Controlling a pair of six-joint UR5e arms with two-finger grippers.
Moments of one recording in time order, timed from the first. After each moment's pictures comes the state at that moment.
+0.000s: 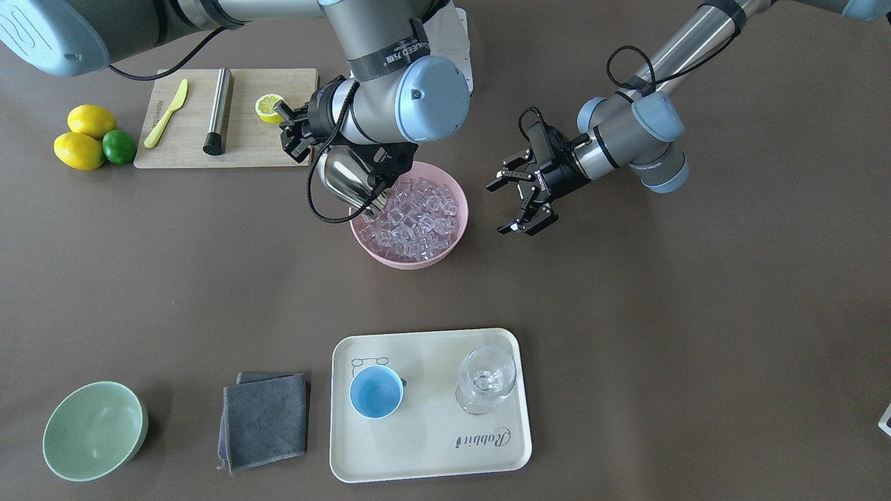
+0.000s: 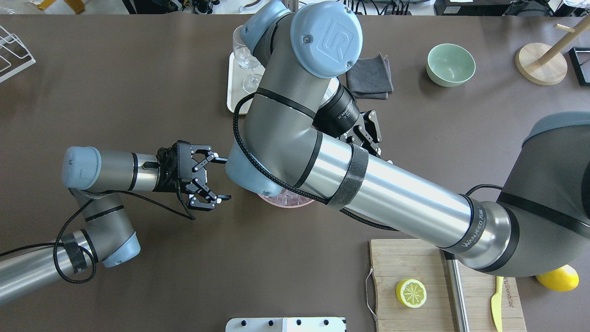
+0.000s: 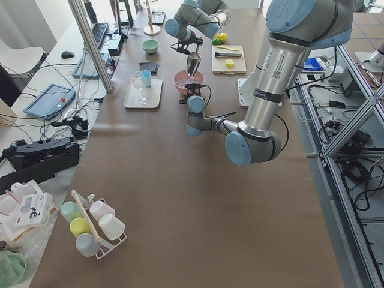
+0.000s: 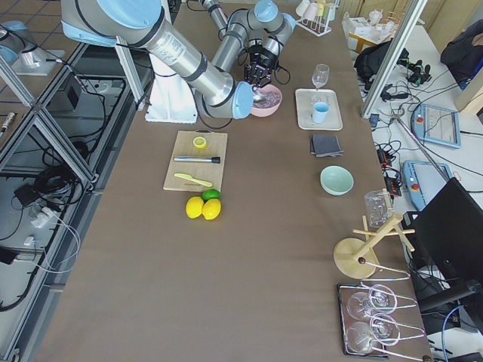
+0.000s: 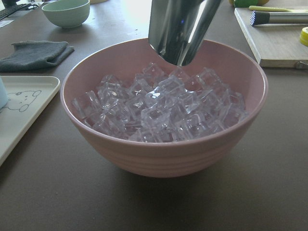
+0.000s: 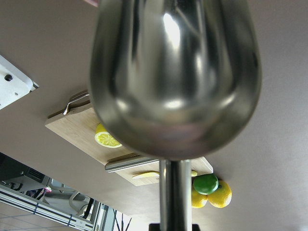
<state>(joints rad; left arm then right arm) -0.56 -1.97 -1.31 -3.10 -1.98 -0.08 0.62 -0.42 1.42 -2.85 1.96 -0.36</state>
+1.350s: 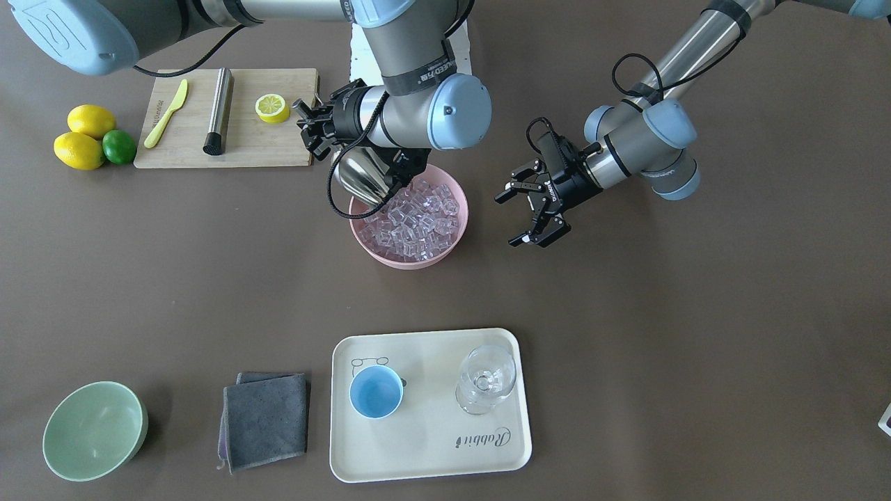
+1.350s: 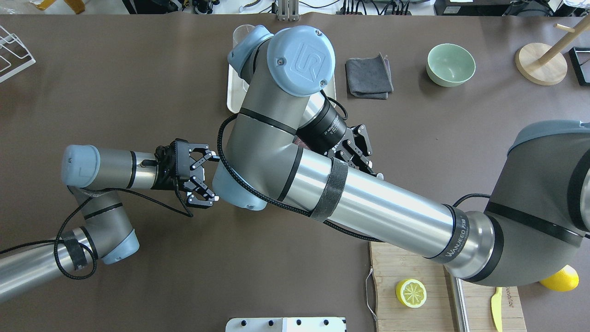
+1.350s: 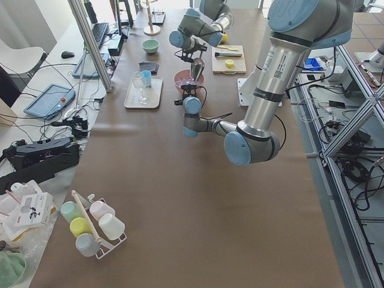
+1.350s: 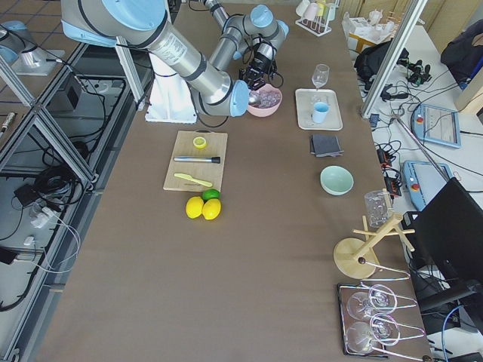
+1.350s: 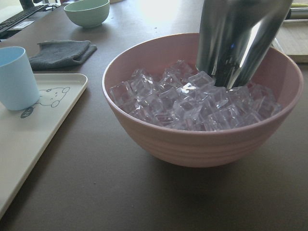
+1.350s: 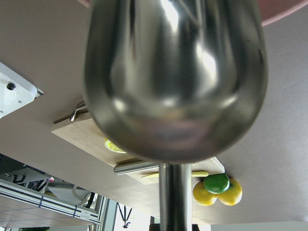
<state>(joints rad) -0.60 -1.98 -1.29 -3.11 -1.97 -0.08 0.56 -0.40 1.34 -2.83 1.95 -0.30</state>
